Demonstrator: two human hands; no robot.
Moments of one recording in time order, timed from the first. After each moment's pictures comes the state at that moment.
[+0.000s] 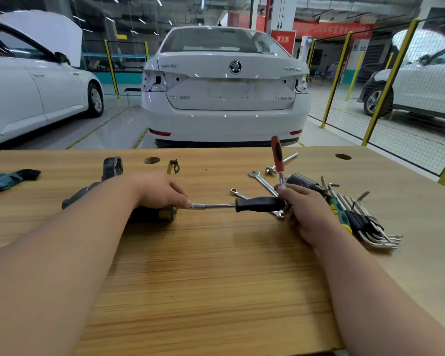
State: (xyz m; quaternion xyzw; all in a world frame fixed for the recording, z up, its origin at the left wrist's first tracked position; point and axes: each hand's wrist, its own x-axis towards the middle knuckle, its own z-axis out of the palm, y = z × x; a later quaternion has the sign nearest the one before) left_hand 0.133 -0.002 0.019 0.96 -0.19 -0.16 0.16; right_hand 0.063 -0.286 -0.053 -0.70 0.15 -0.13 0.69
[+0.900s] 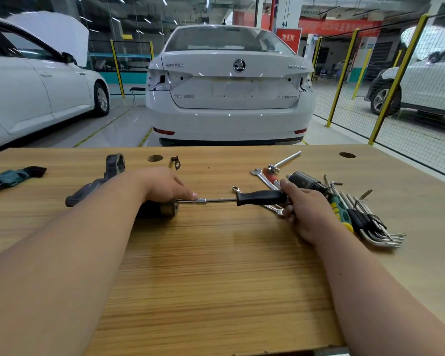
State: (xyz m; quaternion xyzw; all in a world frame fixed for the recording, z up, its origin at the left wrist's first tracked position) left_hand 0.134 -0.009 0.018 0.96 -0.13 -0.14 0.18; right_hand 0.067 -0.289 -0.056 -0.69 0.19 -0.11 0.69
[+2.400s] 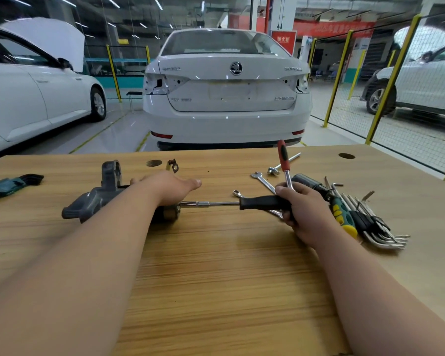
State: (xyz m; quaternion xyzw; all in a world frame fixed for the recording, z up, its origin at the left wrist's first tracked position) left_hand 0.142 -0.023 0.007 0.98 -0.02 -0.08 0.17; right_hand 0.060 -0.274 -0.045 -0.68 0.13 -0.12 0.71
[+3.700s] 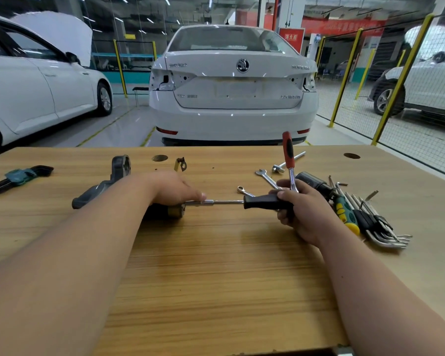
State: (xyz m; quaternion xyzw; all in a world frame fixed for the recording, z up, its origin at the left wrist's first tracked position) left_hand 0.129 -0.010 0.017 0.97 -0.14 -0.15 0.14; right_hand 0.054 -0.269 -0.041 -0.65 0.12 -0.07 0.74
